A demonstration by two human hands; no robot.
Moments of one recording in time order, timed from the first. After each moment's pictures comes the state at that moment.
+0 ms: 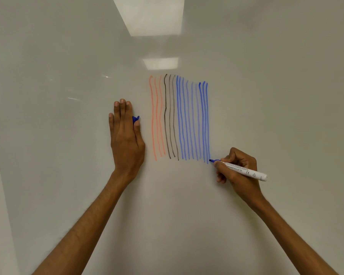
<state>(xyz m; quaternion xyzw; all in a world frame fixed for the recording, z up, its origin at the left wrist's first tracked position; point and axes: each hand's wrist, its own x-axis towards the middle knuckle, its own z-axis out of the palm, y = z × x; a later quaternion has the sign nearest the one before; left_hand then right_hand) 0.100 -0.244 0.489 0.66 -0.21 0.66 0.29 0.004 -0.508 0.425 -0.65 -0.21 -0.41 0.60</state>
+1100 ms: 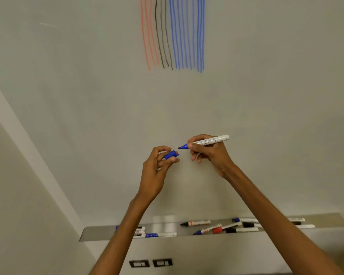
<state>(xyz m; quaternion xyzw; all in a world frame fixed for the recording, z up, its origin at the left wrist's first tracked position) -0.065 -0.263 0.244 0.73 -0.24 0.12 0.63 -0.061 -0.461 0.278 -0.69 -0.14 -0.12 0.70</state>
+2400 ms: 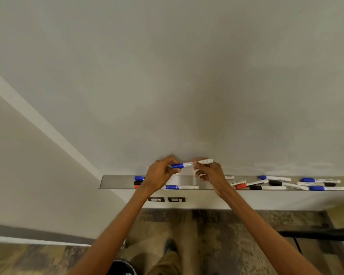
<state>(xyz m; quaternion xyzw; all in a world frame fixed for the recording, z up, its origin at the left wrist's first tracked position) 0.006 -0.166 0.036 0.90 -0.20 -0.08 0.38 -0.035 -0.376 0.038 -0.65 0.15 0.07 0.74</state>
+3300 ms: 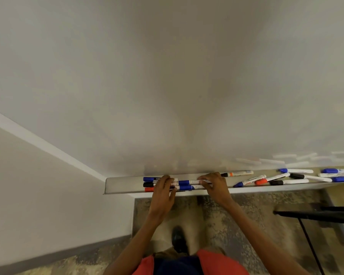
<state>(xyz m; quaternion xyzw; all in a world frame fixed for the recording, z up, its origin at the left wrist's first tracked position) -0.010 -0.109 -0.117 0.93 -0.09 -0.13 0.34 -0.020 -0.350 -0.116 -0.93 0.06 0.04 0.35</state>
